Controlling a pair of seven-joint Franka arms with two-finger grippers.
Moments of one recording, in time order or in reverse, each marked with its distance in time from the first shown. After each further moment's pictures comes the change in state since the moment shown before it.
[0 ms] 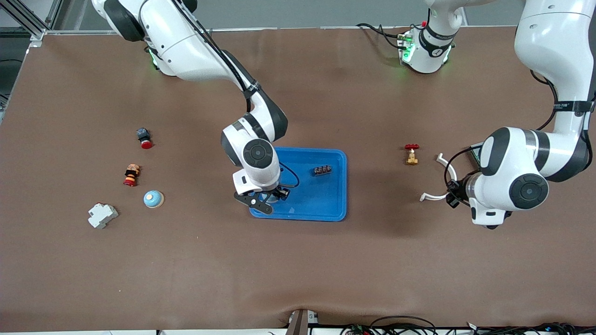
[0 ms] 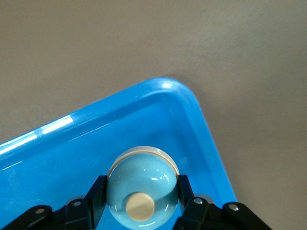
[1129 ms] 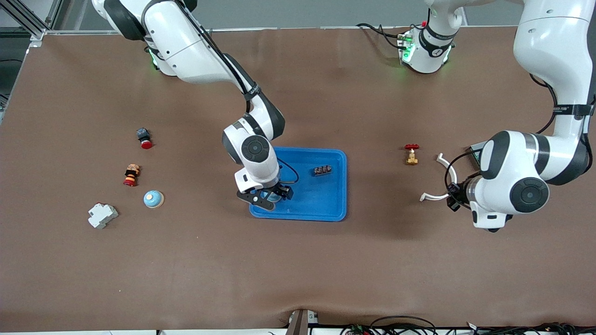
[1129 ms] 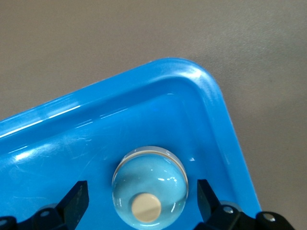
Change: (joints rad) left arm 0.000 0.027 0.026 0.039 0.000 0.000 -0.006; right arm 0.013 -0.003 0.007 -0.168 0.001 0.264 -0.031
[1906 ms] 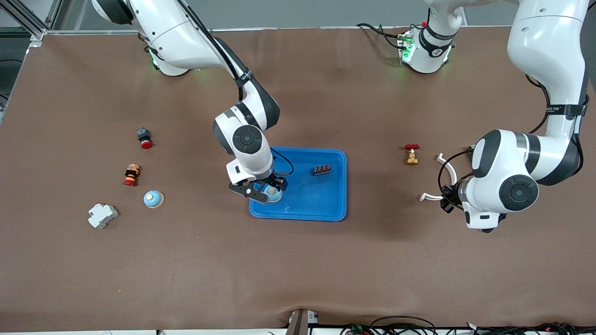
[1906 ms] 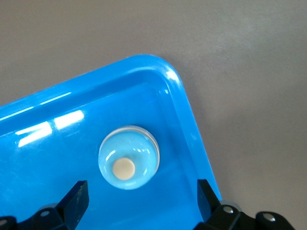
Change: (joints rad) left arm -0.044 0.000 0.000 0.006 0.000 0.021 -0.057; right arm -0.010 -0.113 0.002 -0.080 0.017 -0.073 -0.027
